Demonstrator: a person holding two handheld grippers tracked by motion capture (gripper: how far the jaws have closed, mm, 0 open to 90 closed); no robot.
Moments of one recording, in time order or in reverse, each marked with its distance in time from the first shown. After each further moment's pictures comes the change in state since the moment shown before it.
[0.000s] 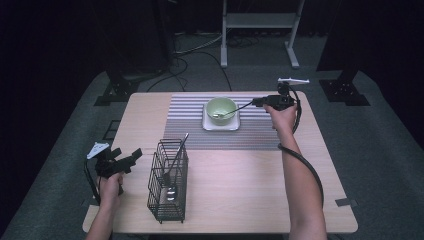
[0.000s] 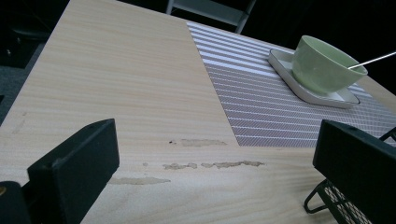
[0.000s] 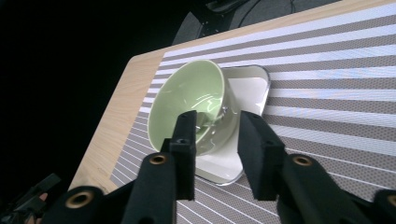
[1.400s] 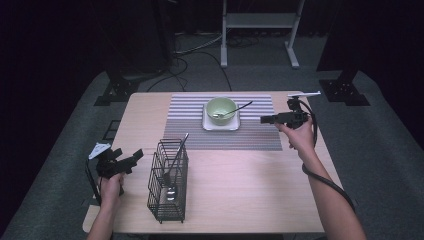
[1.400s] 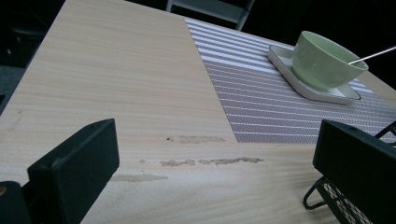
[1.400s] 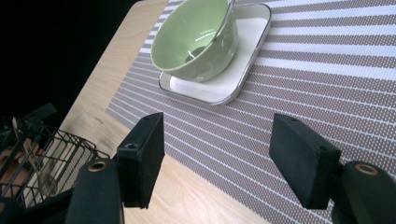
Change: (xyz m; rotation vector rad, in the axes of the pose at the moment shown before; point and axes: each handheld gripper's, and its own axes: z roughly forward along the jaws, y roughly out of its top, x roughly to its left) left arm -0.002 -0.001 0.000 0.009 0.002 0.012; right arm -0.002 -0.048 -0.046 0.112 -0.004 -0.134
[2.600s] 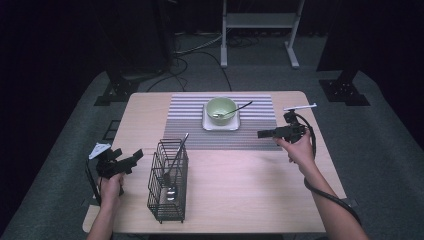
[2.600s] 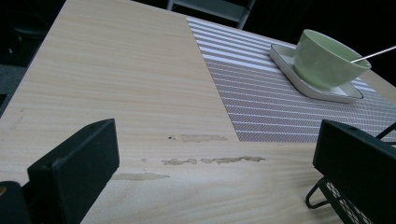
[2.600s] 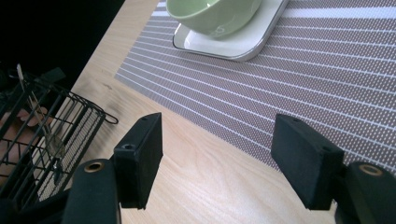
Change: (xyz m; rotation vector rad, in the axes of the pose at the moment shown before) left arm 0.000 0.000 0.000 0.001 0.003 0.000; right arm 0.008 -0.038 0.007 0.061 0.041 -0.033
